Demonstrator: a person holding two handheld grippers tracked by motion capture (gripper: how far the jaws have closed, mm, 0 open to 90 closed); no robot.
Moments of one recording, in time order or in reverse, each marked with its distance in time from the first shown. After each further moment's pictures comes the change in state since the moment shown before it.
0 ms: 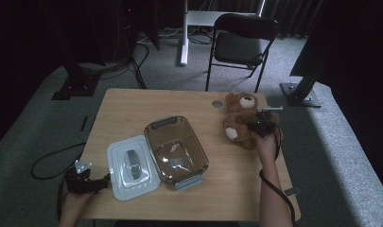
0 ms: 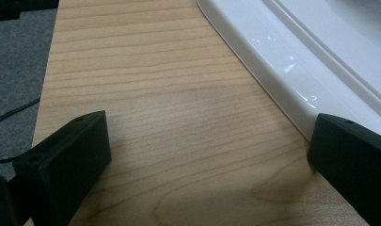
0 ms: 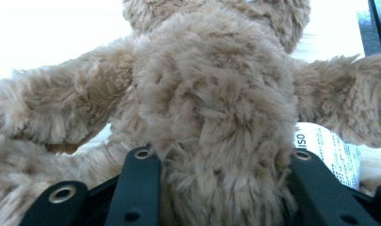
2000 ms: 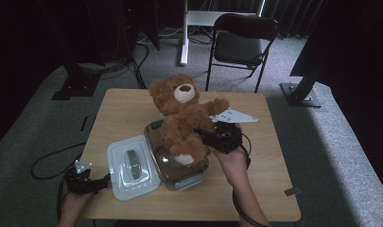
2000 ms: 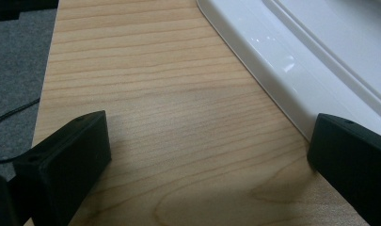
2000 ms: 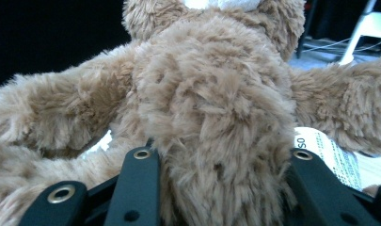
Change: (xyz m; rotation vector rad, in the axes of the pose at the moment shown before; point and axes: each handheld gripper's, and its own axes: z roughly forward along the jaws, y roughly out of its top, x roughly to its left) left arm 0.000 0.000 0.000 0.001 -0.002 0.002; right arm 0.203 -0.008 -0.167 -0.326 0.456 -0.331
